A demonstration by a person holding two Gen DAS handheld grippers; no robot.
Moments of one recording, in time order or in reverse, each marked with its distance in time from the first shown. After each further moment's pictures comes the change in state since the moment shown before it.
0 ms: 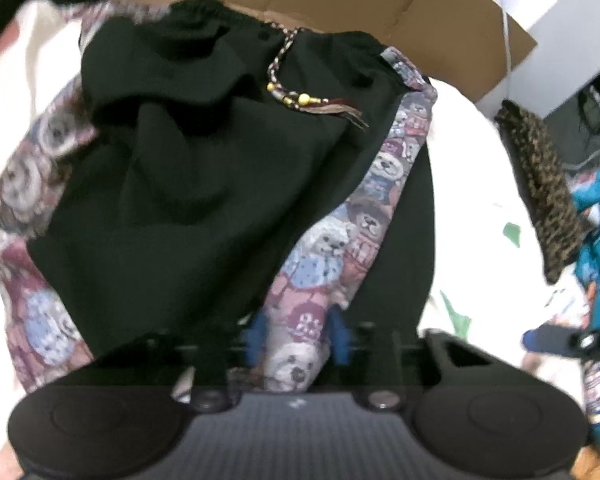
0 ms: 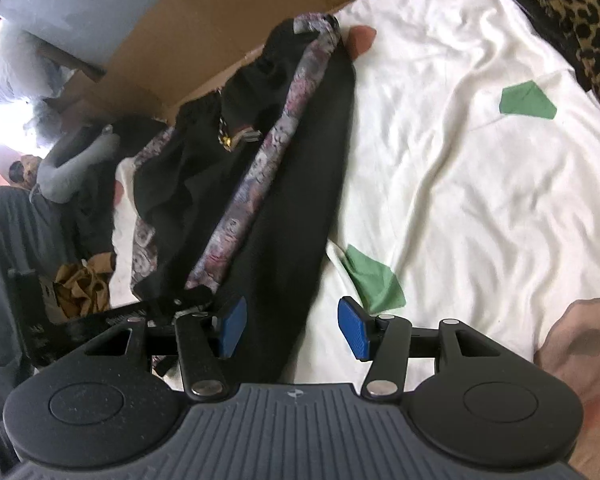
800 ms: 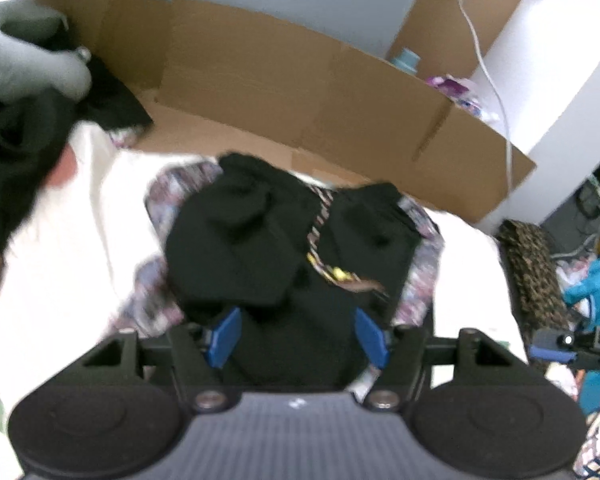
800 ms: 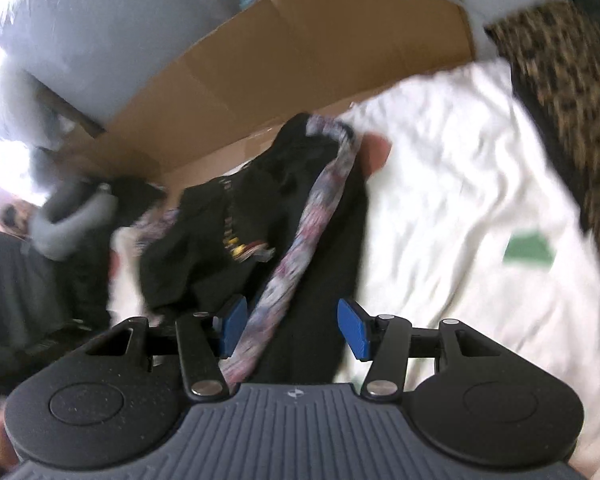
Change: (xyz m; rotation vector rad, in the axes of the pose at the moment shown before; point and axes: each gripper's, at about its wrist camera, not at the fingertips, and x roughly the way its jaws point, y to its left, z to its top) left arm -0.083 0.009 0.068 0.006 -0.242 0.049; right arm -0.031 0.031 0.079 -0.027 -0.145 -0.032
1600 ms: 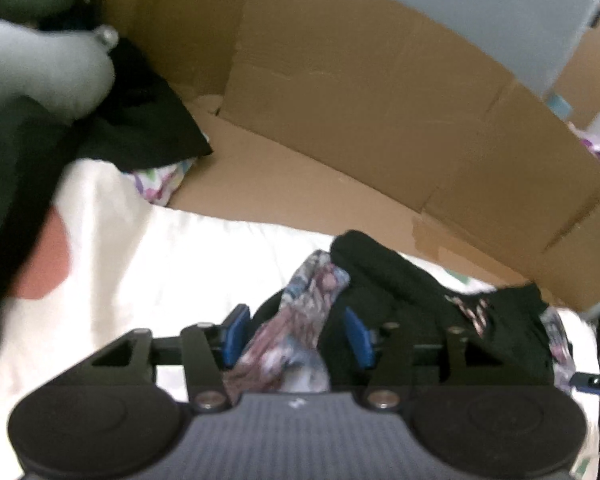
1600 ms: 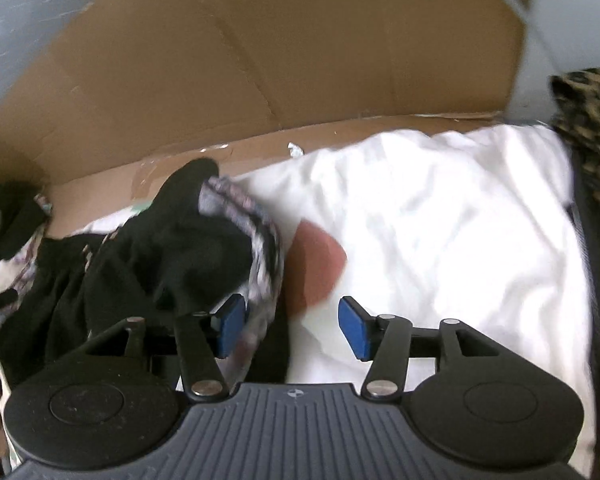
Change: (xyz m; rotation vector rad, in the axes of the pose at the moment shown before) left arm 0.118 0.097 0.124 -0.075 -0.052 0.174; right arm 0.159 -0.032 0.137 -0.121 0.059 -0.257
